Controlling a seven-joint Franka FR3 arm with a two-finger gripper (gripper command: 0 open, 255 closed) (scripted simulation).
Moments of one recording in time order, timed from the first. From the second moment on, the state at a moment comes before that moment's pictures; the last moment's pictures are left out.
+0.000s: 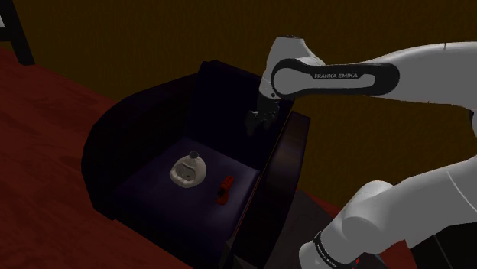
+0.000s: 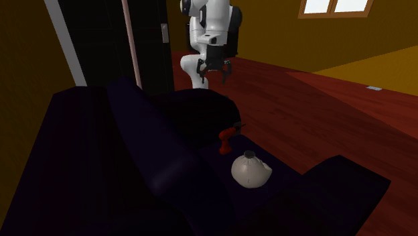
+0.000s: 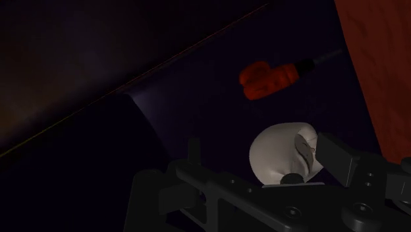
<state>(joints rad) 0.06 -0.41 0.06 -2.36 -0.04 1.97 0.12</state>
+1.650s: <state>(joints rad) 0.16 0.51 0.13 -1.78 -0.13 2.30 0.32</state>
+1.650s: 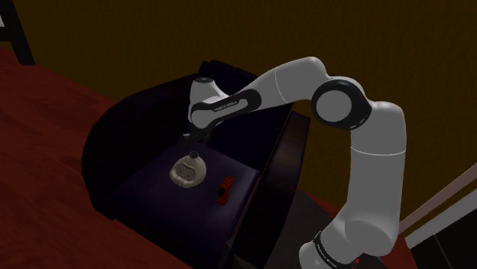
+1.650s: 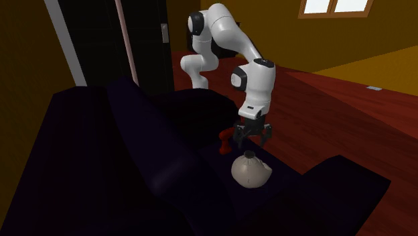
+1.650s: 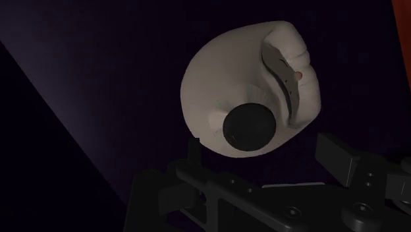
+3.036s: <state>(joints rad) 0.17 0.58 0.13 -1.77 -0.15 2.36 0.33</state>
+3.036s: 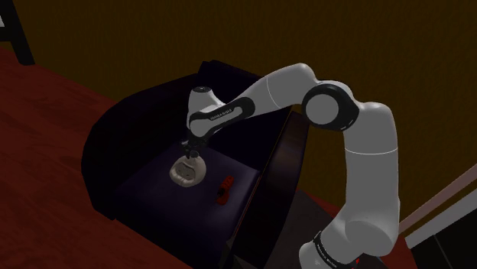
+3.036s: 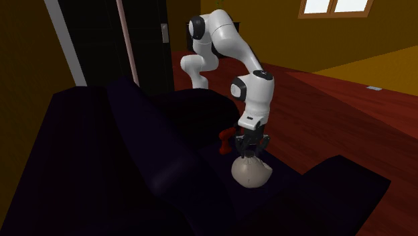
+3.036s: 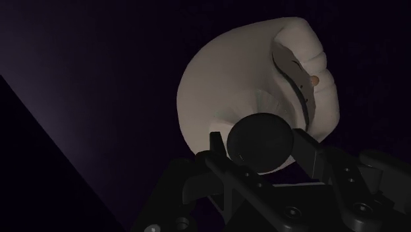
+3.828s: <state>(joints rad) 0.16 0.49 0.14 -1.75 -0.13 2.24 0.32</state>
